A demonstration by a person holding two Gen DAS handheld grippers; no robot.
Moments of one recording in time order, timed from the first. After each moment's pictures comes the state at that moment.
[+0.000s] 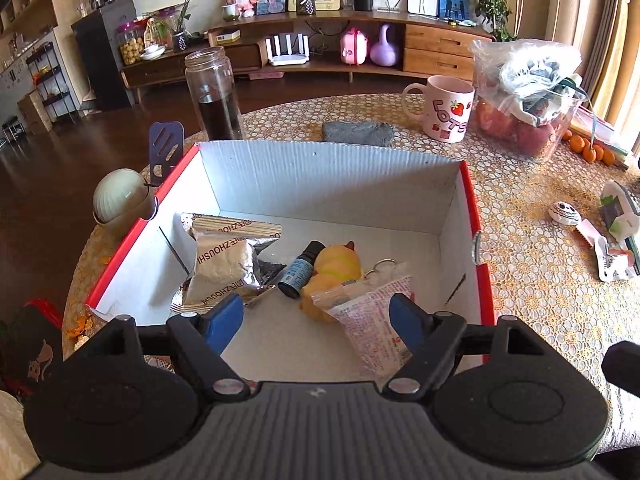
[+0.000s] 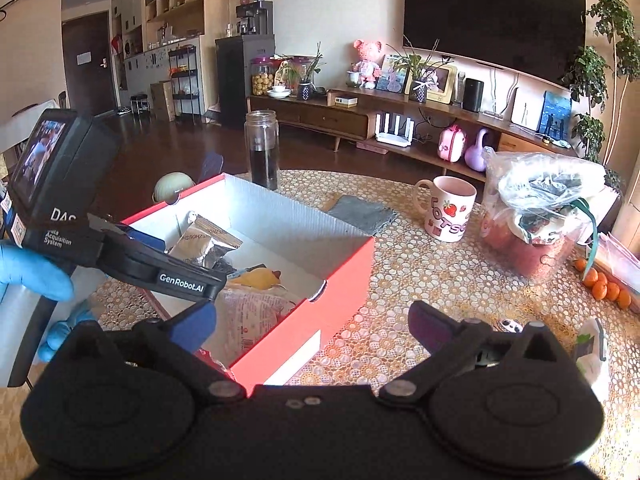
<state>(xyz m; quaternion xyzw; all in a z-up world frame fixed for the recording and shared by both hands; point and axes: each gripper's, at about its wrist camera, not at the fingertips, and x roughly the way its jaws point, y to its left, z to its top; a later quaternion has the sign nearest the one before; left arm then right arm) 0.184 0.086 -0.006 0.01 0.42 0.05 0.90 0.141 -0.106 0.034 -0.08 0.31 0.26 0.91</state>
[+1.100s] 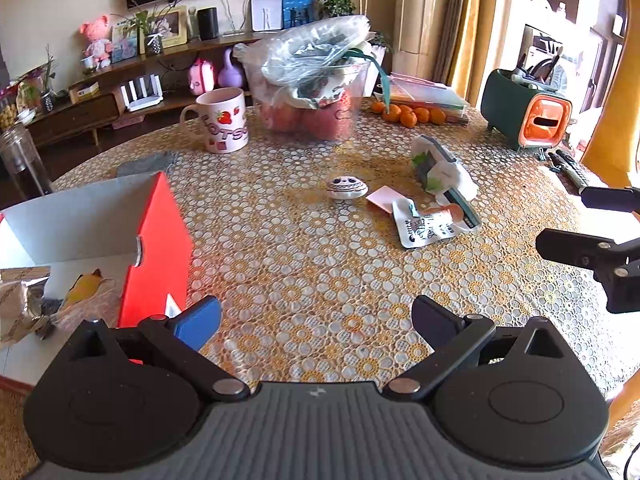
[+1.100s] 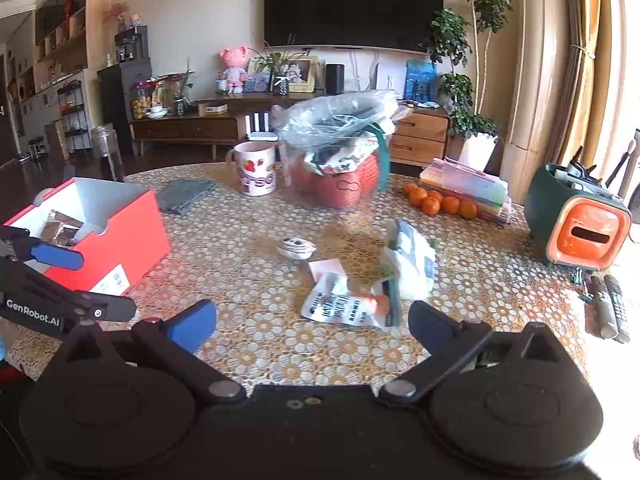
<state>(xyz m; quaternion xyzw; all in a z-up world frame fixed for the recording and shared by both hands) 0.155 -0.102 -0.020 0.06 0.39 -0.15 0.91 0.108 -0.319 -0.006 -0.02 0.30 0.09 0.95</state>
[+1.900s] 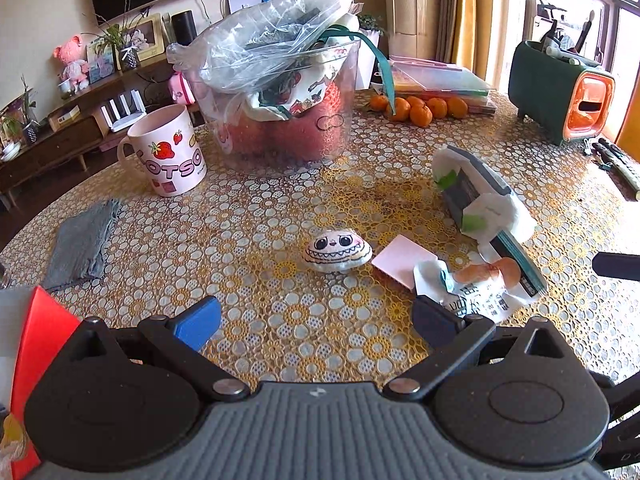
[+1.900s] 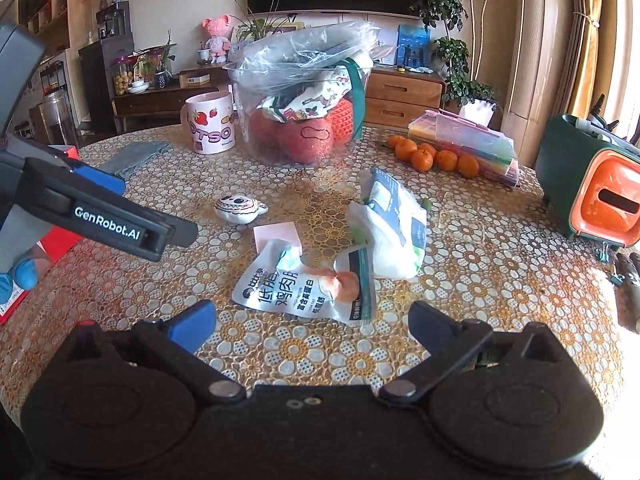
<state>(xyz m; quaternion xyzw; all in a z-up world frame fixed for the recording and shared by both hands) 0.292 -0.176 -0.071 0.11 0.39 -0.14 0.90 0.190 -0.345 -0.083 -0.03 0.34 0.09 0.94</state>
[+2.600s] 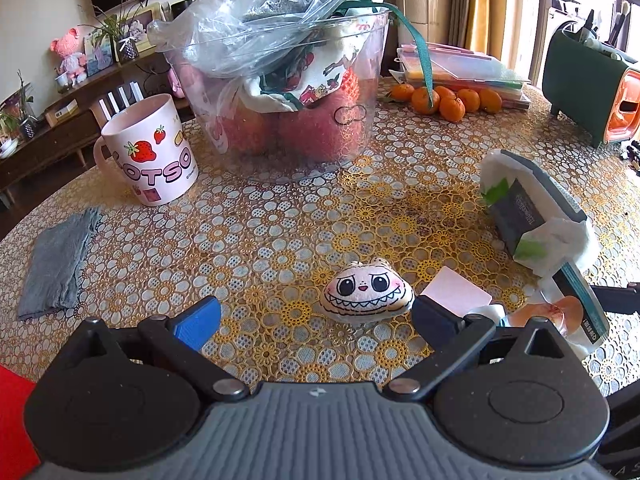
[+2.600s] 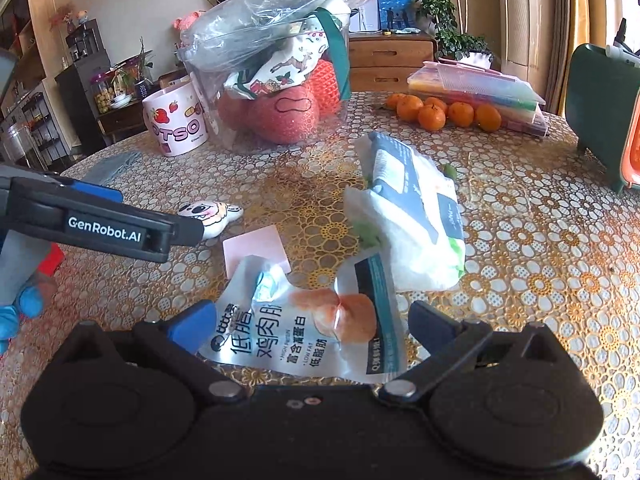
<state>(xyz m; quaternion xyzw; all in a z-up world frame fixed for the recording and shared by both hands) 0.354 -0.186 -0.102 0.12 0.40 -0.13 0.90 0.259 -0.352 -0.126 0.06 0.38 0.09 0.92</state>
